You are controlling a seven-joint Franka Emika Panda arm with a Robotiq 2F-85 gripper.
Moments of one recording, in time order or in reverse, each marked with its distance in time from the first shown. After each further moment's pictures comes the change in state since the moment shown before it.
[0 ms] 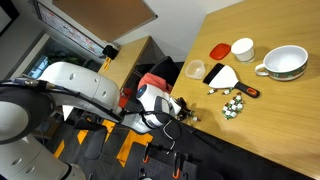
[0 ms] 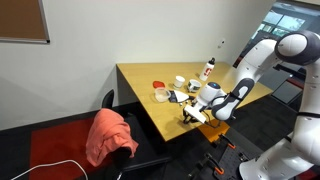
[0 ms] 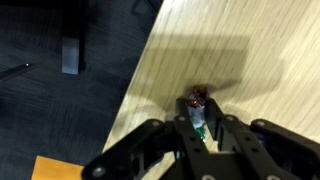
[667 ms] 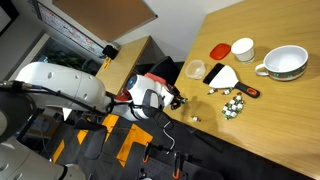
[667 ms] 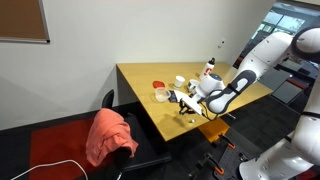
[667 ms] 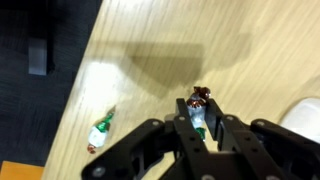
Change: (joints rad) arm 0.006 -0.122 0.100 -0.019 0.344 -0.001 -0.270
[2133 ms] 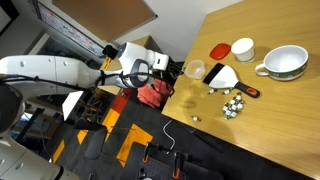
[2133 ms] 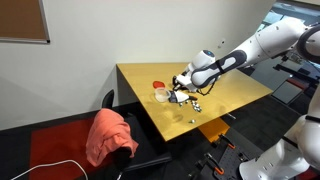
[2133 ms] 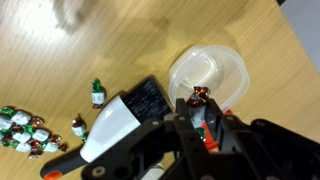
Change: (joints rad) arm 0.317 -0.040 -0.234 0.296 0.401 -0.214 -0.541
